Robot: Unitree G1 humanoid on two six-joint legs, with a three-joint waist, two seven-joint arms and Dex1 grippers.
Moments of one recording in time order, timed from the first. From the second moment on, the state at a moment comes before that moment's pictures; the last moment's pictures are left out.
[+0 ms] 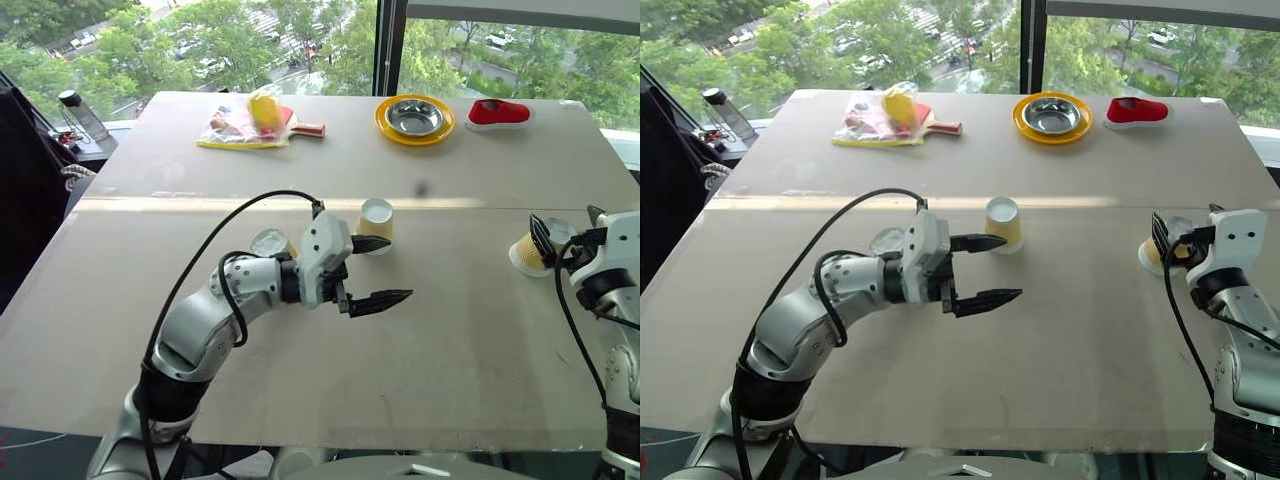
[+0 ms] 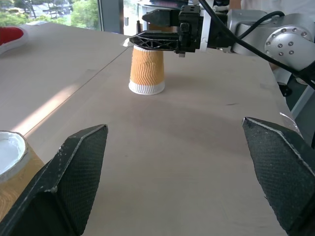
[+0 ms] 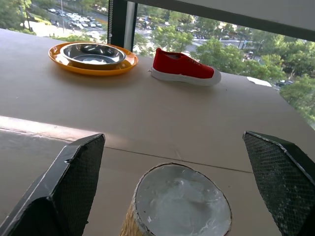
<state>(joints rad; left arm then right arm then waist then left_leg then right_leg) -0.36 0.54 -0.22 -0.48 -0.55 0.58 -0.81 -0.07 -0.40 -0.40 -0.28 0.28 0.33 0.31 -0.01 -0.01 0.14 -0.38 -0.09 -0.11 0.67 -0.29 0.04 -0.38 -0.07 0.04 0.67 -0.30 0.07</state>
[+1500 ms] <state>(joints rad) 0.05 0.49 -0.01 -0.63 -0.36 0.45 -0.53 -0.32 -0.34 0.02 -0.19 0.36 0.50 0.48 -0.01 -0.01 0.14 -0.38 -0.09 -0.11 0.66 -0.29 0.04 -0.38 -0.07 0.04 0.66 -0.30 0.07</state>
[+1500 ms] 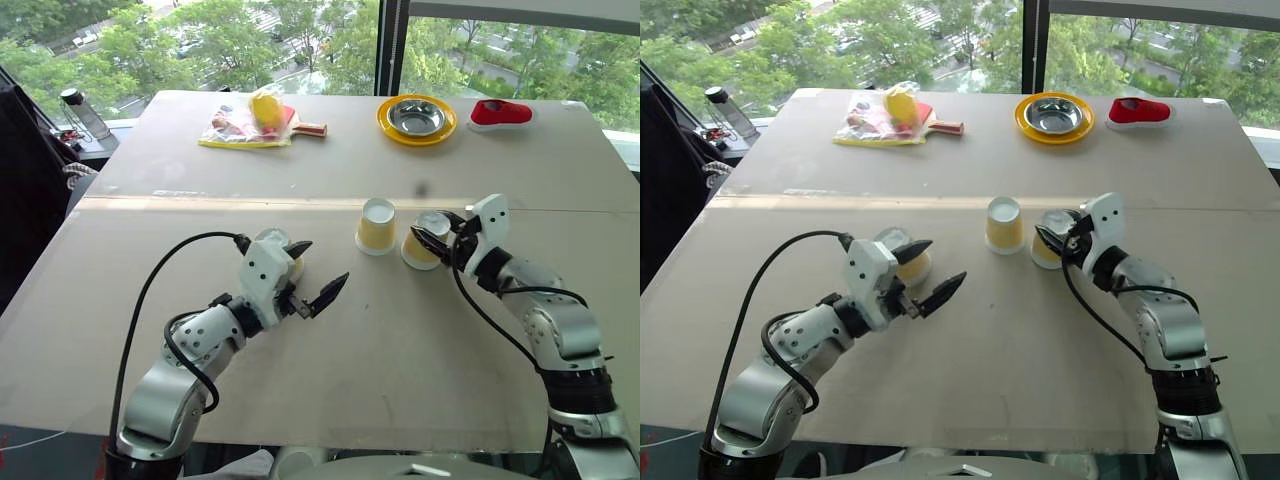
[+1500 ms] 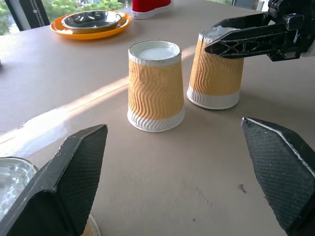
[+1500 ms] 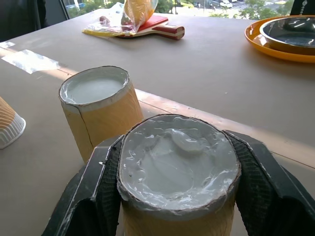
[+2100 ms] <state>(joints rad) 0.01 0.48 -0.01 -0.65 -0.35 0.45 -0.50 -0.41 -0.26 0.06 -0.05 0.27 0.39 0.47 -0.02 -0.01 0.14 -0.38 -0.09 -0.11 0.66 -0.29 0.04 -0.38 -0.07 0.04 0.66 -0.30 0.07</state>
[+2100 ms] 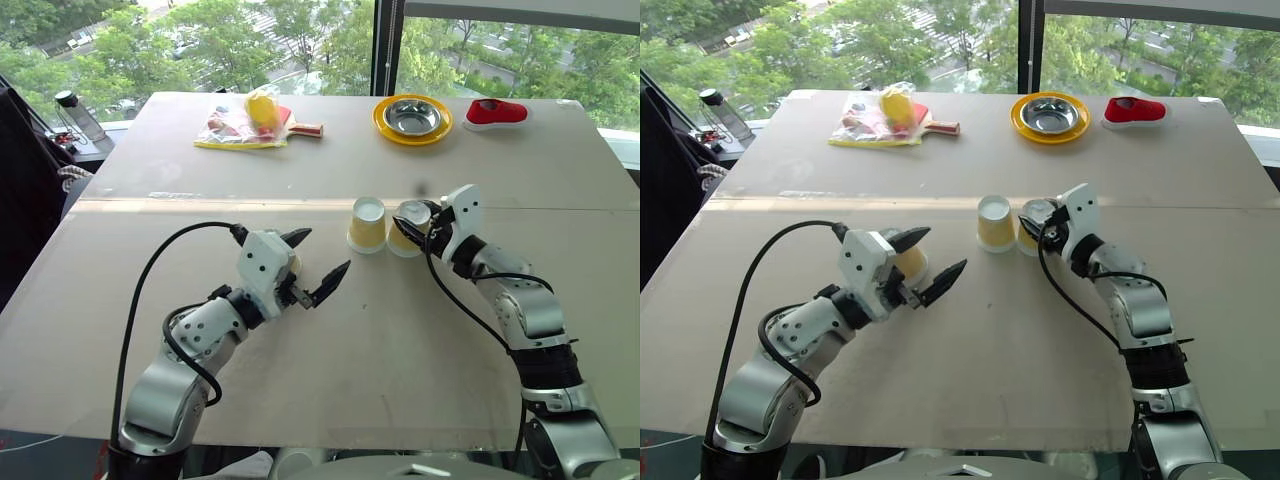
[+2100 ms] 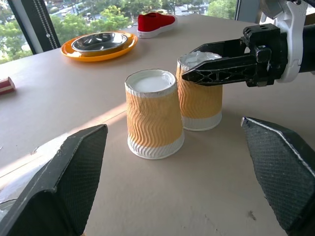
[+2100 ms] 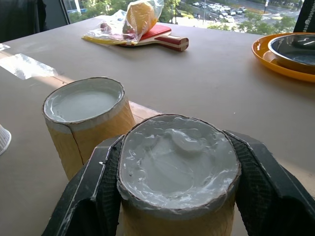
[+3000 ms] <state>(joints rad) 0.06 0.46 -0.01 -0.67 -0.36 0.45 -0.49 -0.25 -0.36 0.02 -0.19 0.33 0.49 0.54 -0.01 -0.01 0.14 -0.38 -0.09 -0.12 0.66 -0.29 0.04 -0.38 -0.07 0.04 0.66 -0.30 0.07</state>
